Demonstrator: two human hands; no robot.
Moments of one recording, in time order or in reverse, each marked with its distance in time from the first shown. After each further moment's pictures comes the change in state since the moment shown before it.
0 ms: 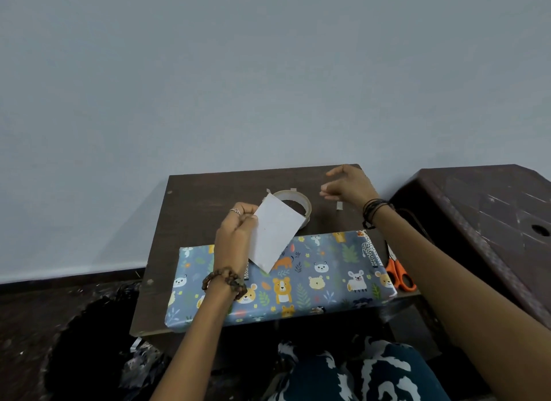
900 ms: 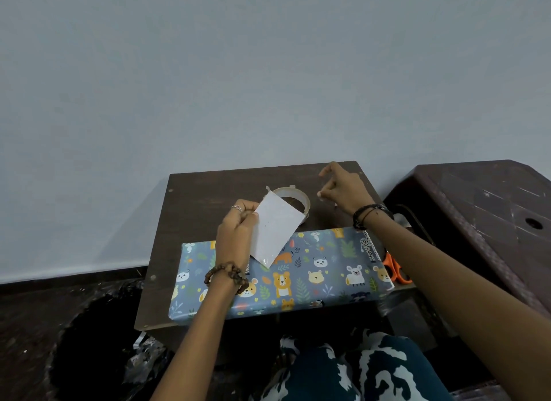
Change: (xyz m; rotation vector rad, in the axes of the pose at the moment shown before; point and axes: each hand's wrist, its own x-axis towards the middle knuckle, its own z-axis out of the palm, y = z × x) left_hand 0.000 -0.002 0.001 0.050 0.002 0.011; right_hand -0.005 0.016 0.005 -0.534 0.014 -0.365
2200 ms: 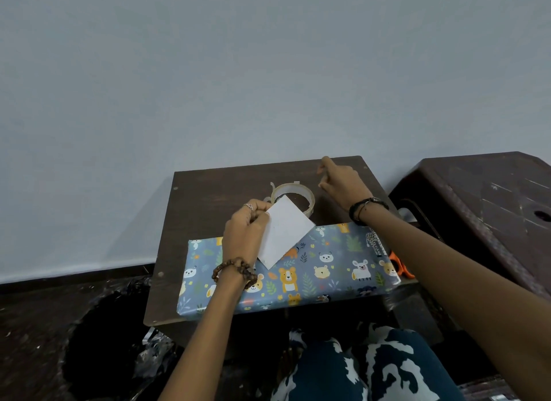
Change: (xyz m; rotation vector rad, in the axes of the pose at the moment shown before) left_hand -0.002 0.000 -0.001 0.120 -0.048 0.008; right_hand 0.007 -0.003 0.010 -0.218 -0.014 -0.109
